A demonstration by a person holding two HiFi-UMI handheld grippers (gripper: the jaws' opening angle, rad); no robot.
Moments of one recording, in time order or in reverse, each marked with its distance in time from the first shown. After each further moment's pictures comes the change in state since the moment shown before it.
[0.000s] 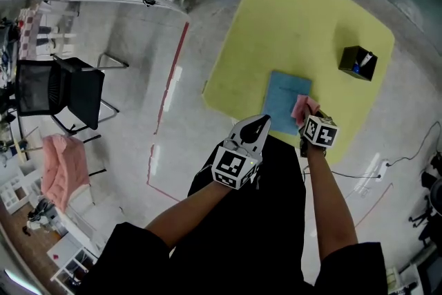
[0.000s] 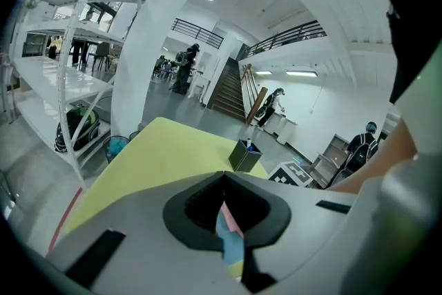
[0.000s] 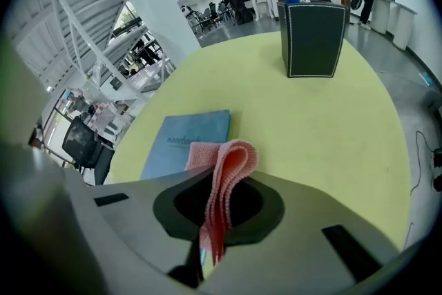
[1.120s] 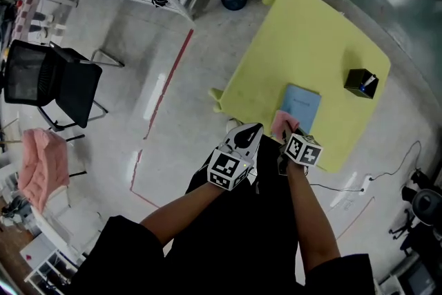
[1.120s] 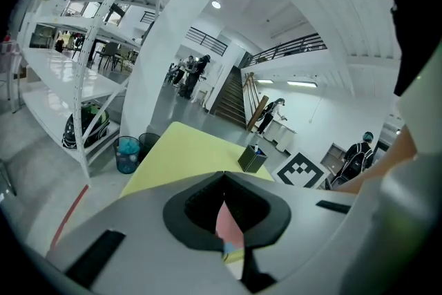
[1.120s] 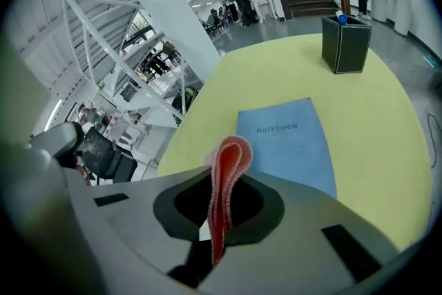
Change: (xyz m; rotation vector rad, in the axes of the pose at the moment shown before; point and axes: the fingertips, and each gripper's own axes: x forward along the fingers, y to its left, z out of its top) left arm -0.083 0.072 -0.008 -0.050 -0.048 -0.014; right arm -0.020 0.161 -0.024 0.072 -0.030 0.109
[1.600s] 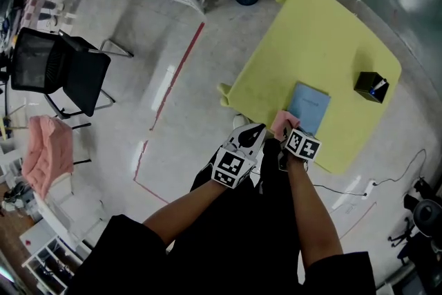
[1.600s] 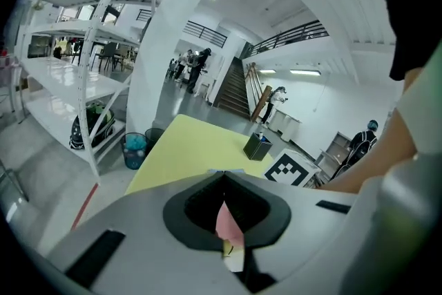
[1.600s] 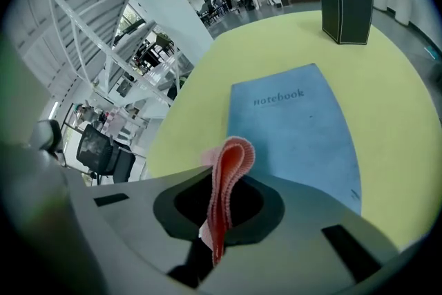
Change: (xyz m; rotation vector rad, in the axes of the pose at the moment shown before) left arm -0.003 0.008 -0.025 0.044 0.064 0.045; right arm 0.035 -0.011 -0.025 0.034 0.071 -0.025
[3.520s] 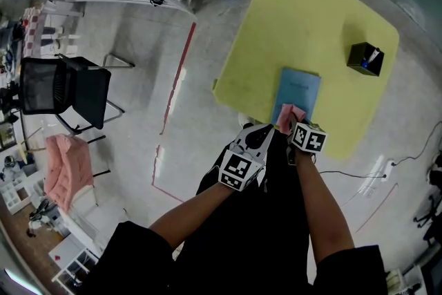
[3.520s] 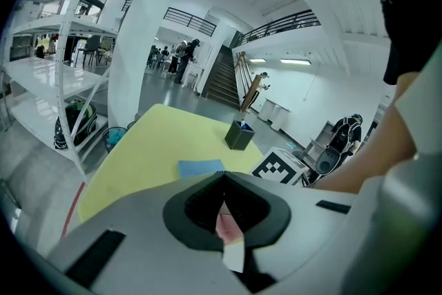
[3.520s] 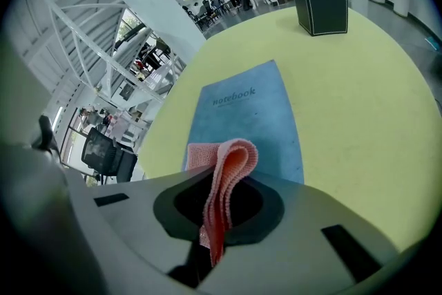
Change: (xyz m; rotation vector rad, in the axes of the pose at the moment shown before) left arm 0.045 -0.078 -0.017 0.058 0.083 -0.073; right arm -0.012 -0.069 -0.010 0.021 -0.001 0.054
